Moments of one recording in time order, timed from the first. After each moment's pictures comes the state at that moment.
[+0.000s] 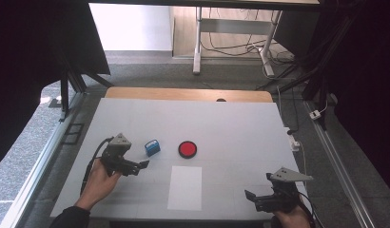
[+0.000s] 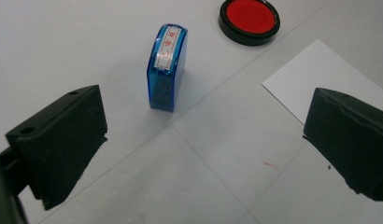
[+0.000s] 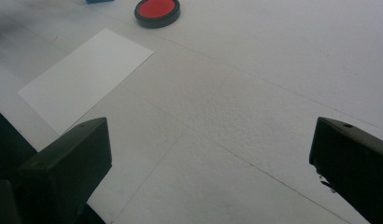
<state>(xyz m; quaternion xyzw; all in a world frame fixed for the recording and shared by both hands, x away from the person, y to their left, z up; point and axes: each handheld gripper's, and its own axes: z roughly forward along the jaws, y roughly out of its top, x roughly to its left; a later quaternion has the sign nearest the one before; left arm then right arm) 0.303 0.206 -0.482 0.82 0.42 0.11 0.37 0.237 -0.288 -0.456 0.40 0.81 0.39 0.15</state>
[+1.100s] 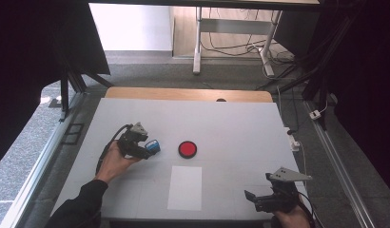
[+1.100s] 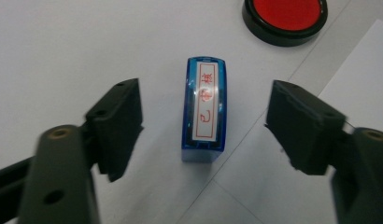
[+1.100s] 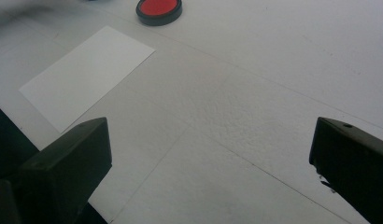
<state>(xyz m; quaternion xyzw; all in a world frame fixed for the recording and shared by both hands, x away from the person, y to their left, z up) 0.371 0.185 -0.498 0.87 0.35 0.10 0.32 0.237 -0.287 -0.456 0.40 0.82 0.39 0.15</state>
